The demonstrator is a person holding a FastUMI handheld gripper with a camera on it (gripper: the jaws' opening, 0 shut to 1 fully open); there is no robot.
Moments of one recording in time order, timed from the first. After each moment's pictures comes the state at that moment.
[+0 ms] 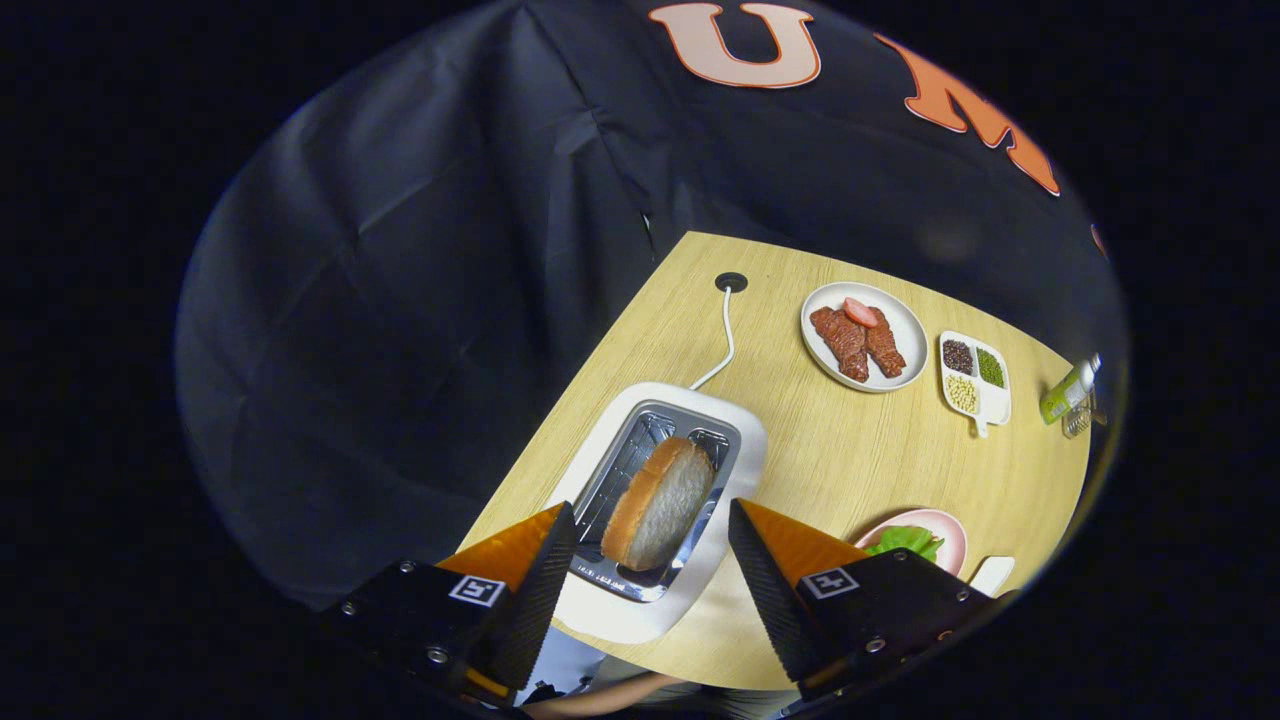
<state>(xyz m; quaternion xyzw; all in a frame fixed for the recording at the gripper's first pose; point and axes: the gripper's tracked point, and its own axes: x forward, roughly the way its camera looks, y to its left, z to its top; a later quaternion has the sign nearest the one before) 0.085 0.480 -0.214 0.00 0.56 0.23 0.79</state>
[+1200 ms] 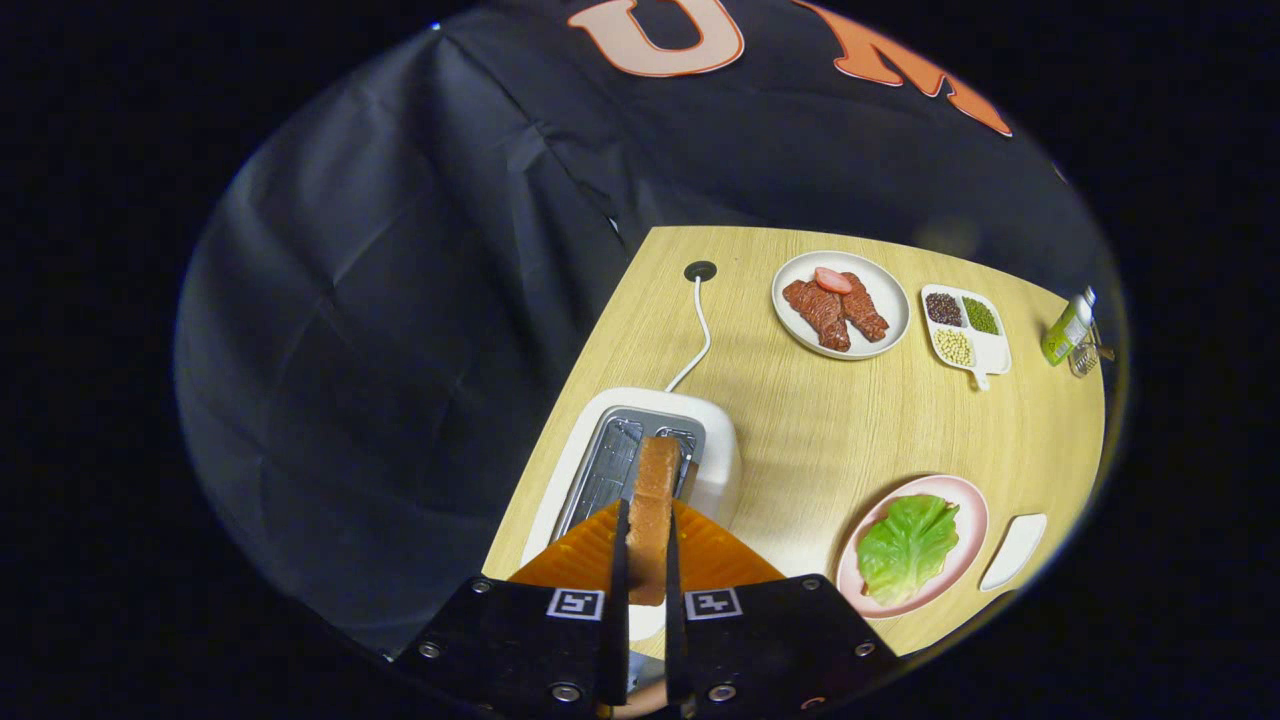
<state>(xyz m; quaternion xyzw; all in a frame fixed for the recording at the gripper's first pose) 0.096 0.446 -0.191 0.10 0.57 0.21 0.79</state>
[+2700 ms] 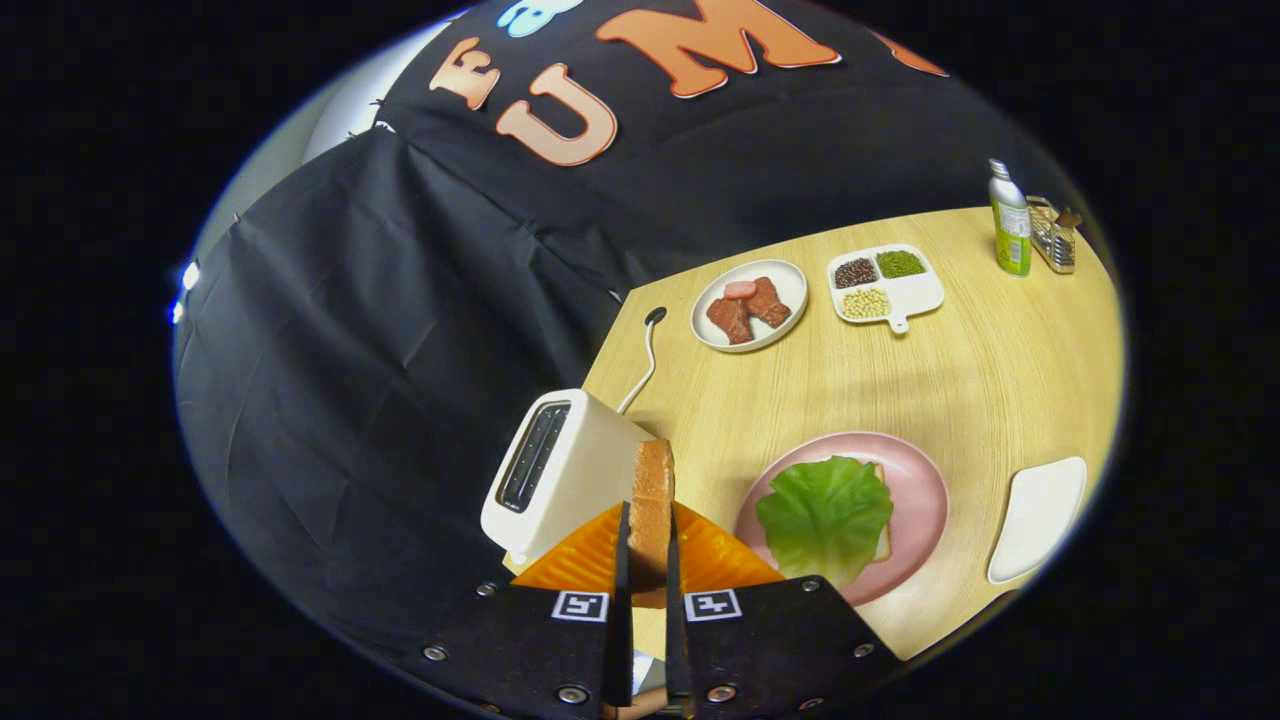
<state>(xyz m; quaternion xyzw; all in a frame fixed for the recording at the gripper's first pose) 0.051 0.263 -0.222 0.25 0.49 0.23 0.80</state>
